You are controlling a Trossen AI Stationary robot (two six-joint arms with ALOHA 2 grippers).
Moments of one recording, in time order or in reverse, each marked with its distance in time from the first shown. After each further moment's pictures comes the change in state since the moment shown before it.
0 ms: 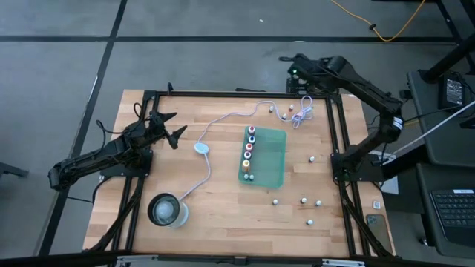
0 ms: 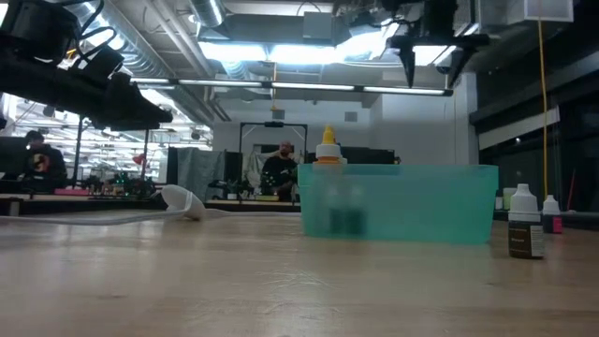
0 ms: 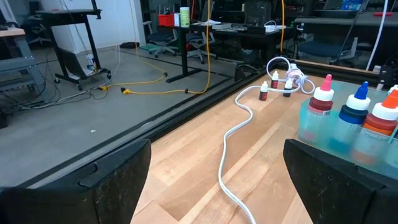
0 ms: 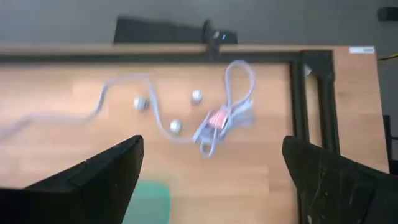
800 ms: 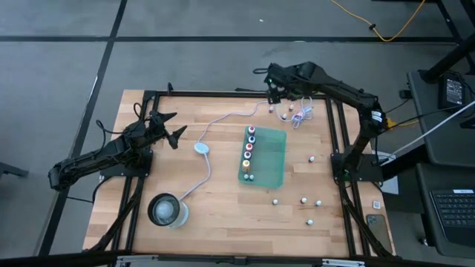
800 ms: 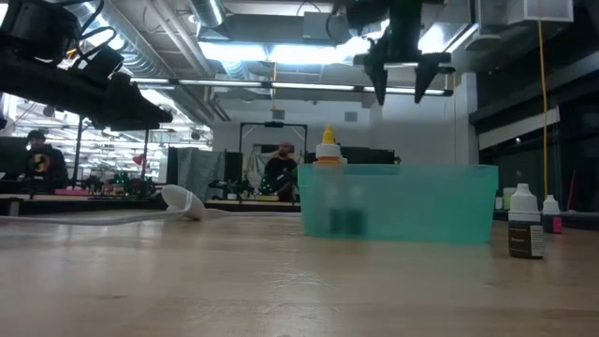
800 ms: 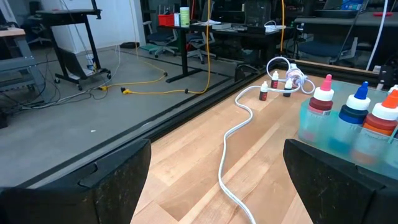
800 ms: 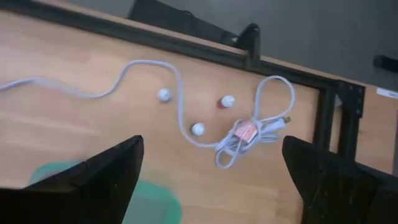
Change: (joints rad) left arm 0.000 0.000 0.000 0.000 0.000 0.000; right arm 0.084 0.186 0.064 0.072 0.020 -0.153
